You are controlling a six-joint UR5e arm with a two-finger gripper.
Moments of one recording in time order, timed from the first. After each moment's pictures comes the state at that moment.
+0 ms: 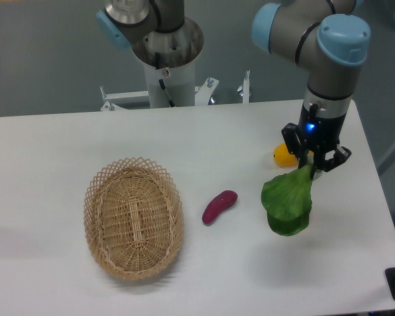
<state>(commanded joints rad) 2.72 -1.86 -1.54 -1.09 1.41 1.44</state>
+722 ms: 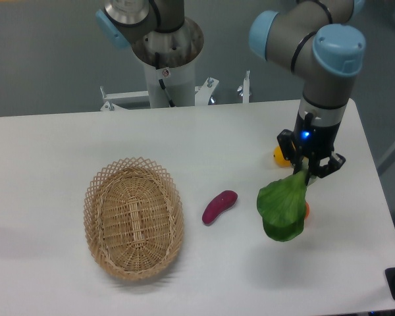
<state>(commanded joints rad) 2.66 -1.90 -1.58 -0.98 1.41 1.31</state>
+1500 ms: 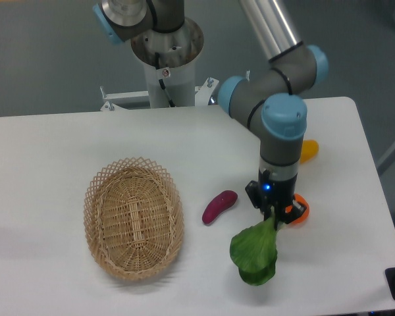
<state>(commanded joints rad) 2.56 -2.09 -1.66 -0.68 1.44 1.25</state>
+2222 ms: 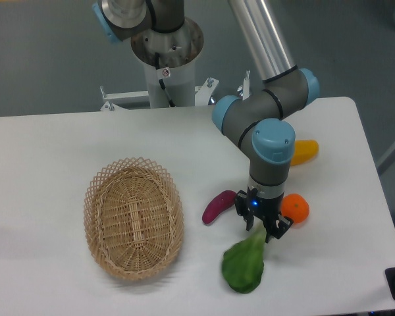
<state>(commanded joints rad) 2.55 -2.07 -1.69 -0.68 1.44 1.24</state>
